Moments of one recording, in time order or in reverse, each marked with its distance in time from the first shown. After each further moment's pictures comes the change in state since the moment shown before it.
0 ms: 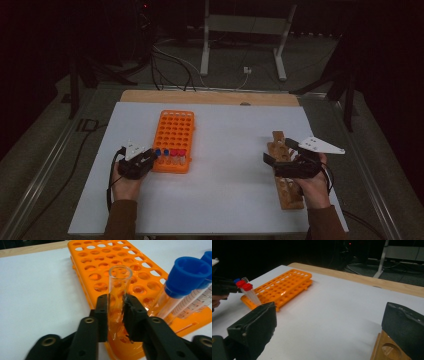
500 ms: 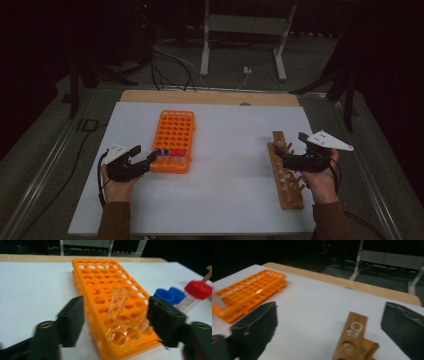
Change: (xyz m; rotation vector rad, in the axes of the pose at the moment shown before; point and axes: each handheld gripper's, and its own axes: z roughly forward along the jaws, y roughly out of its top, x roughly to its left) left arm 0.011 0.000 -0.030 -0.154 -0.079 -0.155; right arm -0.024 0.005 -0.006 -0.003 -0.161 -0.035
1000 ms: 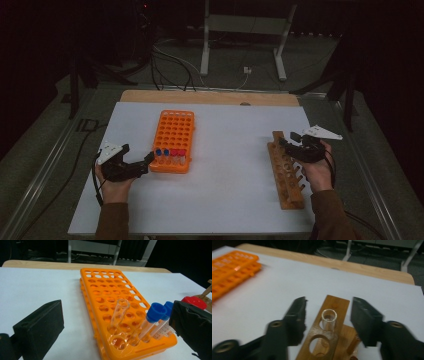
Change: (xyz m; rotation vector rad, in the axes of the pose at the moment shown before) left arm -0.001 0.009 -0.013 -0.037 0.043 -0.030; right arm -0.038 -0.020 0.043 0.126 -0.063 0.037
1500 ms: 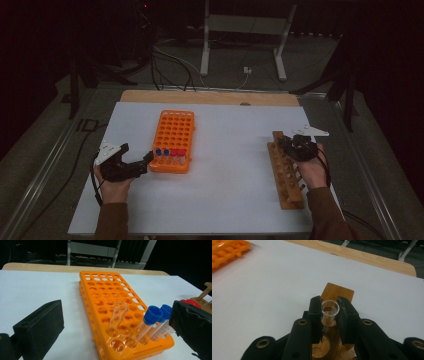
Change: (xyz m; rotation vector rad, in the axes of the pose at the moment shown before) left arm 0.000 0.002 -0.002 -0.013 -0.008 0.000; right arm 0.005 -0.002 0.020 0.107 -0.039 -0.065
